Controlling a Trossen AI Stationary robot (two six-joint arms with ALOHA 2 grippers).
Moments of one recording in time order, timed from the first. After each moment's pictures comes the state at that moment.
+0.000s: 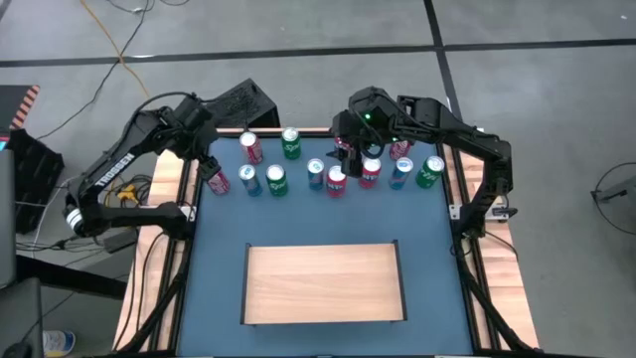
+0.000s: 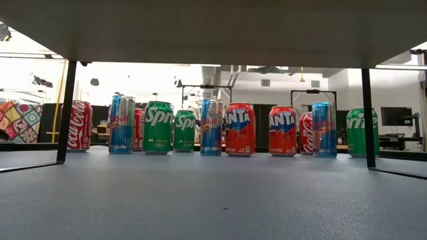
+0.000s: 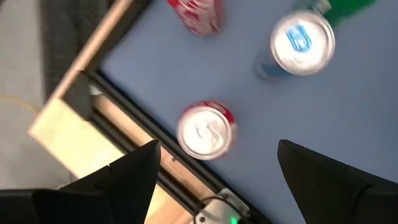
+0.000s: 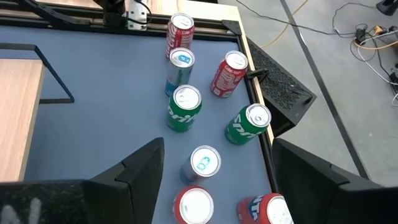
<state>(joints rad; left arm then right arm) 0.82 1.07 1.26 -1.37 -0.10 0.15 -0.21 1.74 2.16 -1.10 0.10 -0.22</state>
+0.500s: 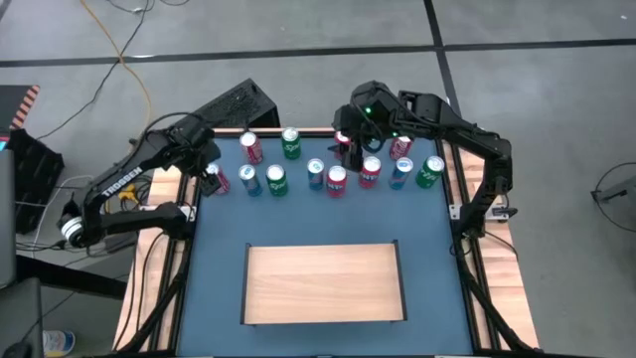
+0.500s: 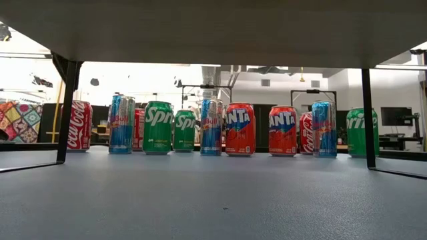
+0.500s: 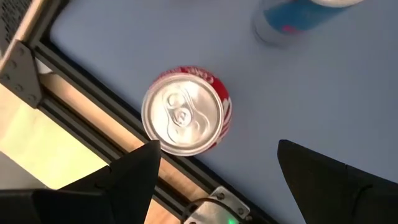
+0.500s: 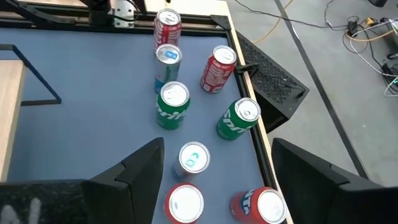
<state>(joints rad) 0.84 0.96 0.95 -1.22 -0.08 0.17 -0.25 1.74 2.16 -1.10 0.10 -0.22</state>
